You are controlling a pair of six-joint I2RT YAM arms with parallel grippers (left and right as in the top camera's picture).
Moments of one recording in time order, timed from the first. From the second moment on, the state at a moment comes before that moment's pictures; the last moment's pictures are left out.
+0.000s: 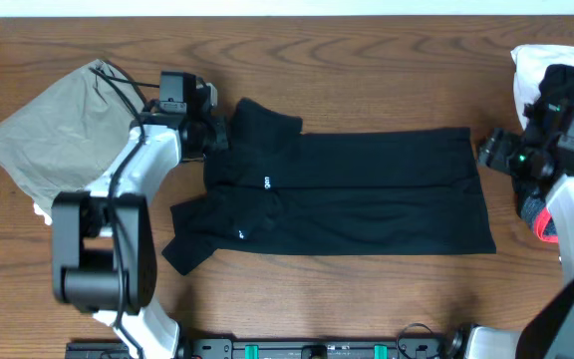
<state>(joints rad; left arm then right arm) -0.07 1.84 1.20 -0.48 0.30 -0.25 -0.32 1.53 1.02 -0.49 -0.22 0.09</state>
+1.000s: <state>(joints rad) -0.07 1.77 1.20 -0.55 0.37 -0.25 -0.27 1.96 1.02 0.01 -0.37 0.10</state>
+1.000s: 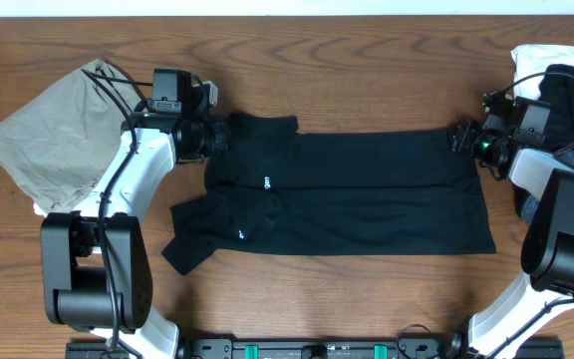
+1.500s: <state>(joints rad) -0.05 1.77 1.20 -0.56 0.37 -0.26 -0.31 1.88 1.02 -0.11 -0.36 0.13</state>
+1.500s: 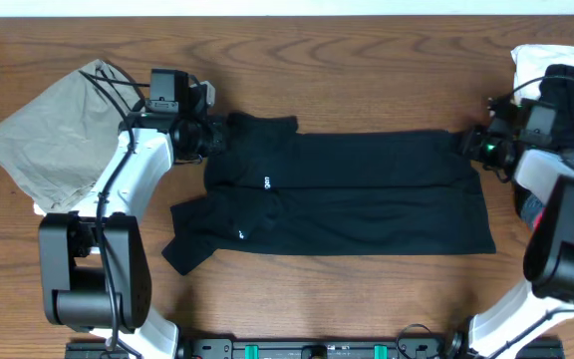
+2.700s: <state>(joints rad) -0.02 1.57 1.20 -1.11 0.31 -0.28 -0.38 1.59 1.03 -0.84 -0.03 0.20</state>
